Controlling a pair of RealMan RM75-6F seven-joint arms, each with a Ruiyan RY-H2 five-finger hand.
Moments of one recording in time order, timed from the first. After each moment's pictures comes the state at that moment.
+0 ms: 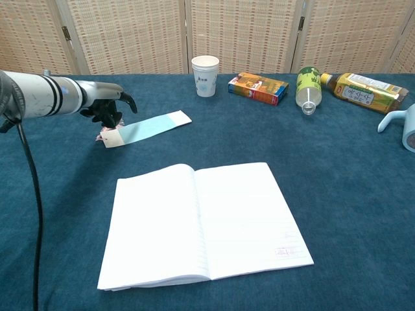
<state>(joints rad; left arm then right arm) -1.09 -1.60 -0.19 -1.09 0.36 0.62 0.64 0.03 -1.05 0.05 -1.68 -1.52 1.51 -0.04</state>
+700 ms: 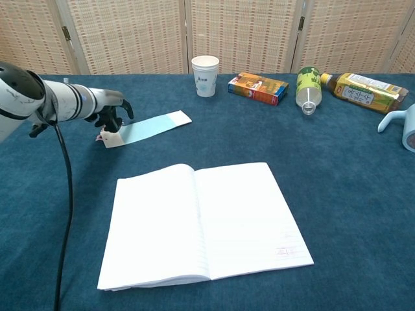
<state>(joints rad) -1.20 -1.72 -0.13 -0.88 0.09 0.62 0.78 0.03 -1.05 0.05 -1.67 -1.50 1.50 -0.03</state>
